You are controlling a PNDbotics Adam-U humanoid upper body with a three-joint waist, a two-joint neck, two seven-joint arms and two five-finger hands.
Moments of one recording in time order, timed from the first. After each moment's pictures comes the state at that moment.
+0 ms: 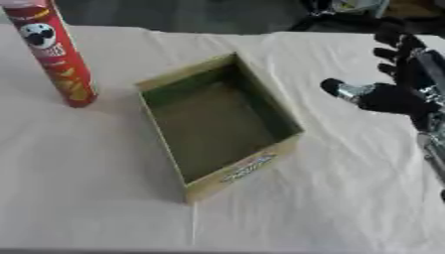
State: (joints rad) left arm -0.49 0.58 0.05 -1.54 0.19 0.31 0.11; right arm -0.16 -0.69 -0.04 -1.98 -0.31 0.39 -0.24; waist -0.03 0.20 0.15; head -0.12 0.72
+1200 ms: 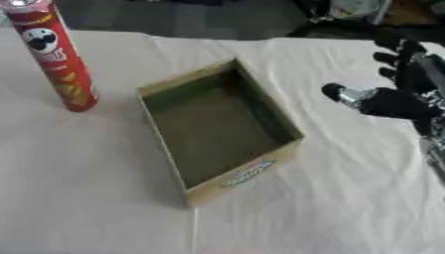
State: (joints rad) left arm -0.67 0.59 -0.02 -1.28 0.09 0.23 0.01; right arm -0.18 -0.70 -0.03 -1.98 -0.31 0.39 -0.23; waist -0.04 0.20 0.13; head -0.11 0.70
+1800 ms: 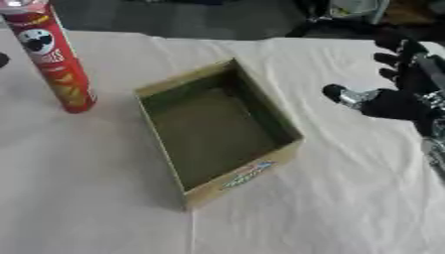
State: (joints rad) left arm -0.73 0.58 -0.05 -1.21 0.10 0.12 -0.16; right arm -0.18 -0.70 -0.03 -1.98 -0.31 0.39 -0.22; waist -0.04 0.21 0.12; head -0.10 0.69
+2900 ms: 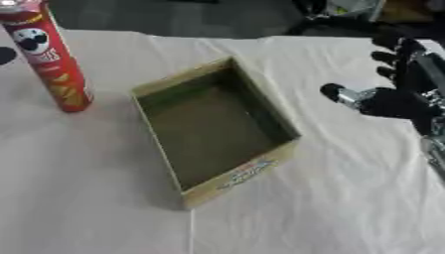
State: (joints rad) left arm -0.84 0.54 -0.05 -1.09 0.07 0.12 -0.28; right arm -0.20 -0.70 -0.02 -1.98 -0.31 0.39 -0.21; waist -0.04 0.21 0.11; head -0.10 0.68
